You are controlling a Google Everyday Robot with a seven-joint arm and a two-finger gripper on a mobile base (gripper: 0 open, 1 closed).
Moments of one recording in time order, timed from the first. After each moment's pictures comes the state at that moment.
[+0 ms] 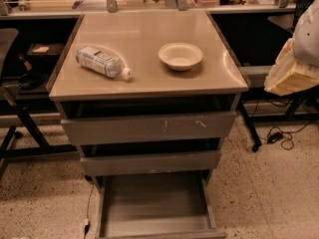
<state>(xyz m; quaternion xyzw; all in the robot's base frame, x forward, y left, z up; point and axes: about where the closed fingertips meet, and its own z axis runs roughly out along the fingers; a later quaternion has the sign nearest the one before) 0.438 -0.217 0.976 -0.60 0.78 -0.03 0.16</state>
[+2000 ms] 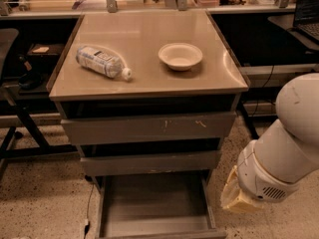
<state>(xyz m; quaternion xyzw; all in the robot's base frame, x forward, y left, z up) 0.312 -0.151 0.778 -0.63 0.77 0.12 0.07</state>
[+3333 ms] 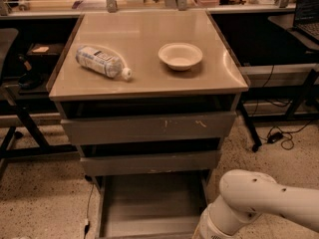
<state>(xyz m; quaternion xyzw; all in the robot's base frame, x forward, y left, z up) 0.273 -0.099 0.536 -0.56 0.79 0.25 0.01</state>
